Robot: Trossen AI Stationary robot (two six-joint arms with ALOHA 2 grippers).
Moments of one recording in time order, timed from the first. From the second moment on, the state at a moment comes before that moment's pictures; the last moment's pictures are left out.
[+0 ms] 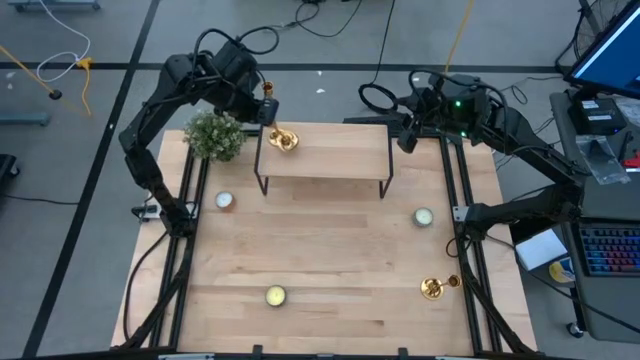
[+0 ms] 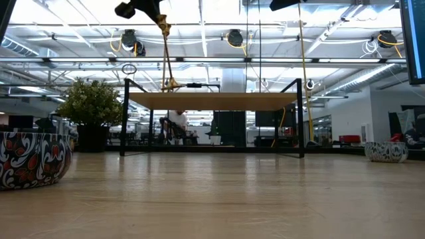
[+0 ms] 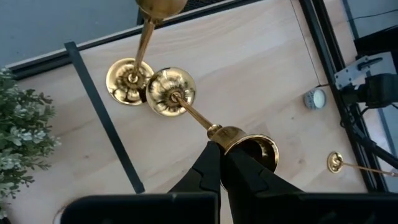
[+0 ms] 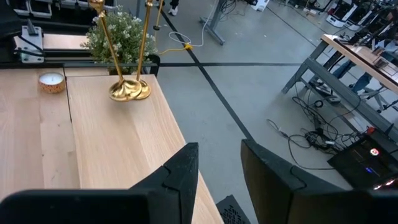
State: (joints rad) left arm 0.61 1.69 2.27 -1.57 0.14 -0.62; right arm -0.47 1.19 1.55 -0.75 0.16 -0.28
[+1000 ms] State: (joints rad) left arm 0.48 1.61 2.17 -1.57 0.12 -0.76; right arm -0.47 1.28 1.55 -0.66 -0.30 -0.25
